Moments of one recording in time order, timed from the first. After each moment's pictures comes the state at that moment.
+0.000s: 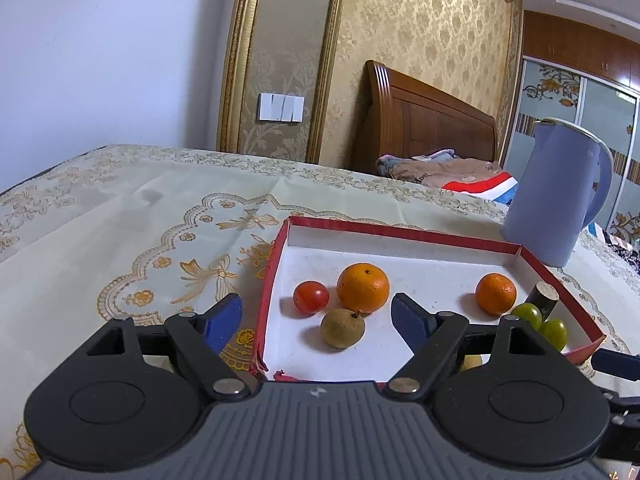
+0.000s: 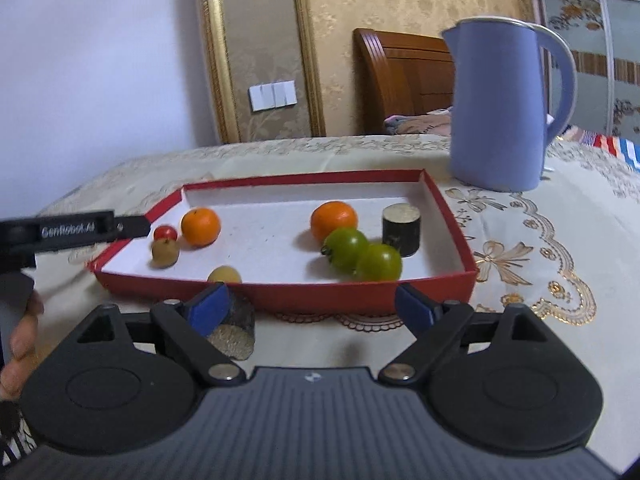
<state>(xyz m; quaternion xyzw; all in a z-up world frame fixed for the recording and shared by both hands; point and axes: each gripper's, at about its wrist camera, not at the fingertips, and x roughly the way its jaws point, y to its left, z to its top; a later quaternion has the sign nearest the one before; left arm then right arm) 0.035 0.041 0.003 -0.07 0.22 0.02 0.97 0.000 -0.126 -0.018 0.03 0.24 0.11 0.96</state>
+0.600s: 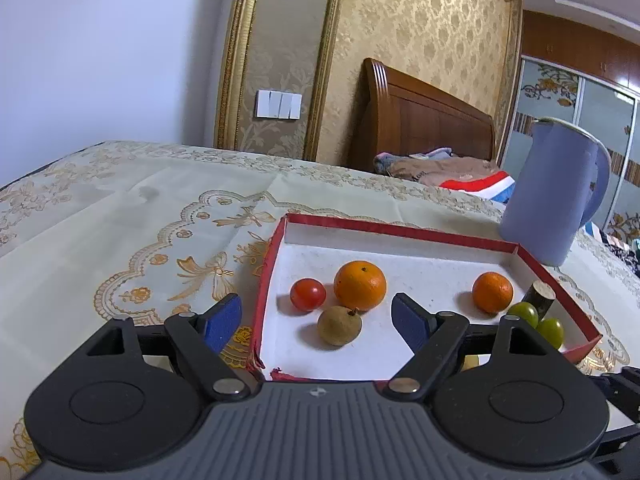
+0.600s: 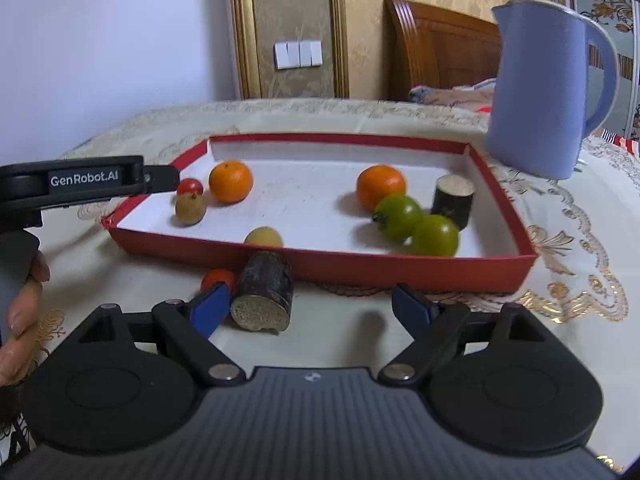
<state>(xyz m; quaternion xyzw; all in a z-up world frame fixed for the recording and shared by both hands) 0.035 0.042 0.003 -0.08 0.22 0.01 0.97 0.014 -0.087 -0.028 0.00 0.30 0.13 0.94</state>
